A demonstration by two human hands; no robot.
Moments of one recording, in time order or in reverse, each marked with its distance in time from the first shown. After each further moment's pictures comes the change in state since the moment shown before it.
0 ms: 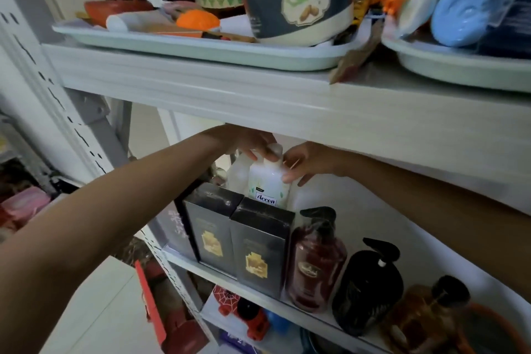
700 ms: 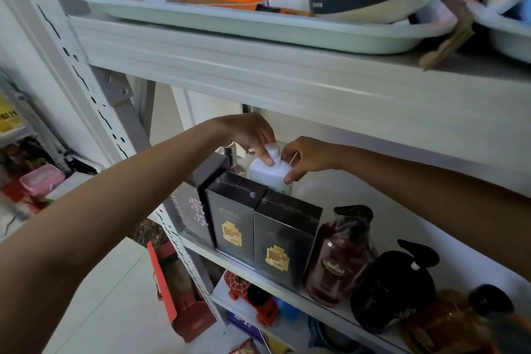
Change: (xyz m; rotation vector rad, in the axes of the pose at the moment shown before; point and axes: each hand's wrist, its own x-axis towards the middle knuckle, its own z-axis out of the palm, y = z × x) left_hand -0.020 -0.039 -0.022 0.066 -0.011 0.041; right_hand 0.045 -0.020 0.027 -0.212 0.010 0.007
